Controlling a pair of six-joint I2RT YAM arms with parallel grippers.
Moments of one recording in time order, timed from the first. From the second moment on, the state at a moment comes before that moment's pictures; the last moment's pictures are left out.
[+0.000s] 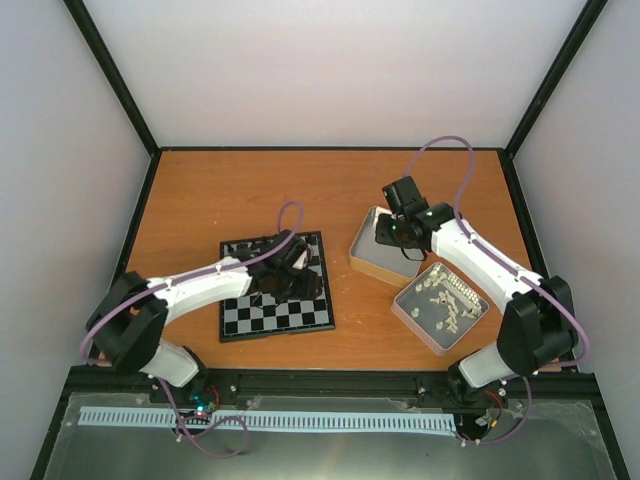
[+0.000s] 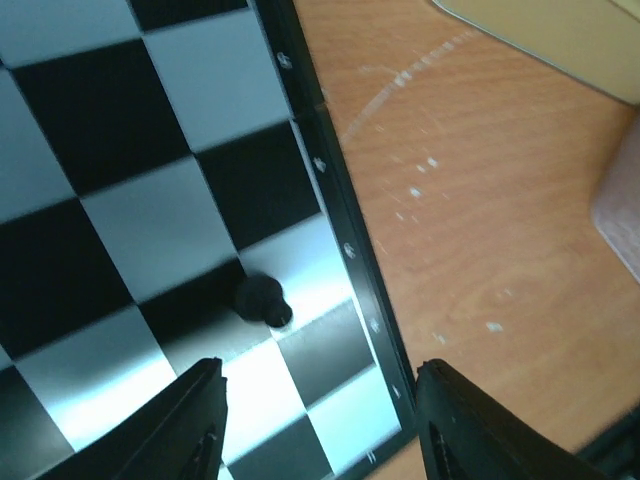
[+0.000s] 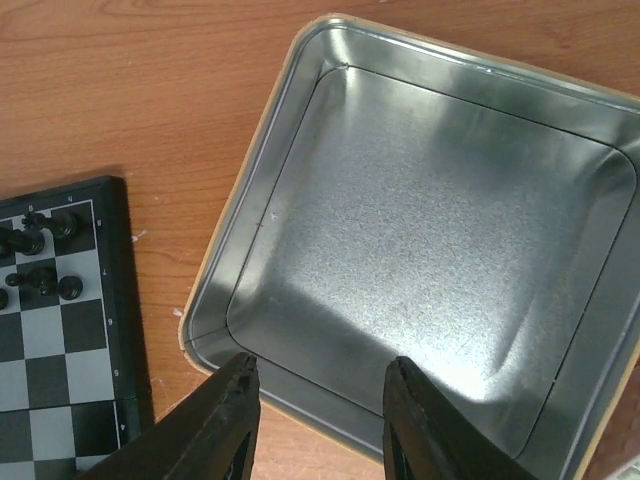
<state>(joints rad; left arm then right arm) -0.76 1.43 0.83 -0.44 0.25 -0.65 0.48 1.50 1.20 -0.75 0.07 0.56</state>
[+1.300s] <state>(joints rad) -0.79 1.69 1.08 -0.68 0.03 -0.73 0.47 1.45 0.99 -0.51 0.10 0.55</state>
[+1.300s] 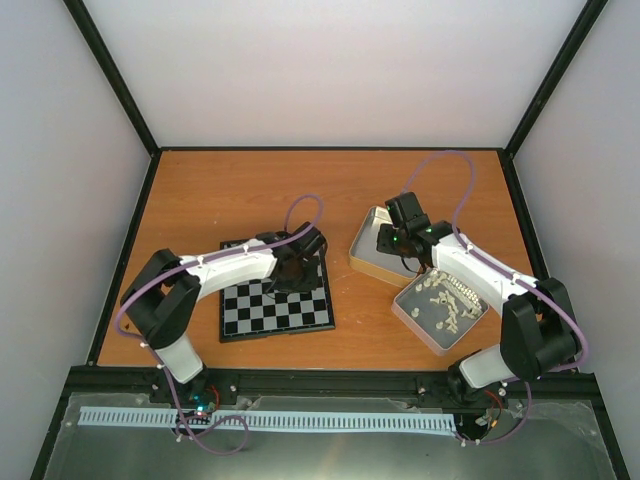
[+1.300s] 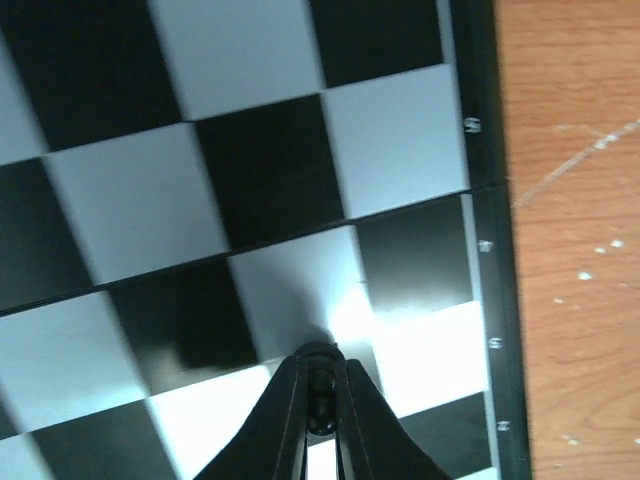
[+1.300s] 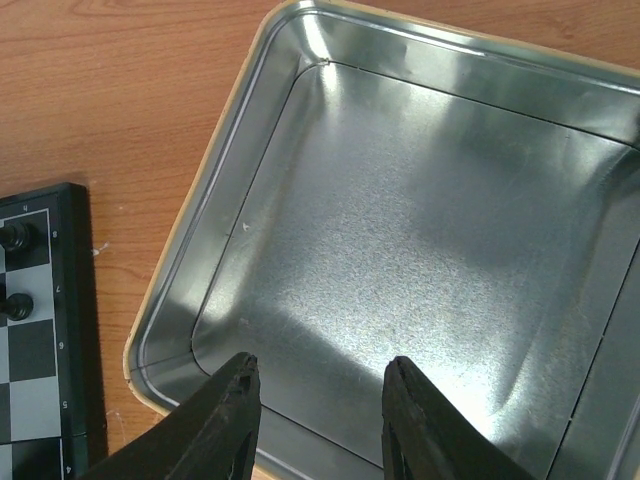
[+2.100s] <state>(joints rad) -0.30 1.54 0.96 -0.71 -0.16 -0.61 0.47 1.45 0.97 -0.50 0.09 0.55</state>
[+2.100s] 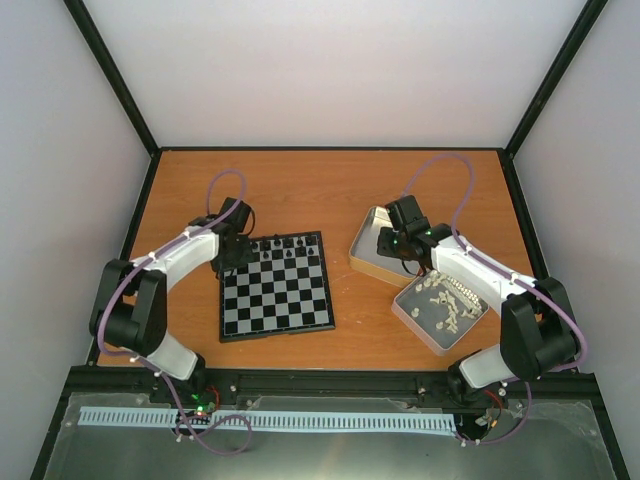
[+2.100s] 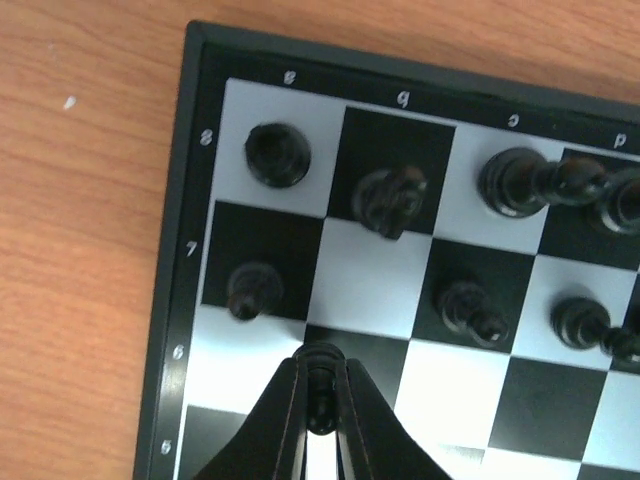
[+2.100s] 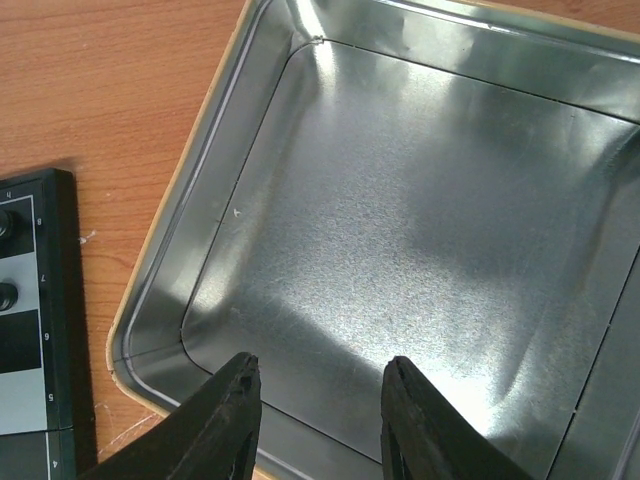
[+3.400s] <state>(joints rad) -0.29 0.96 1.02 -0.69 -0.06 -0.43 0.46 1.11 0.94 -0.57 0.18 0.48</state>
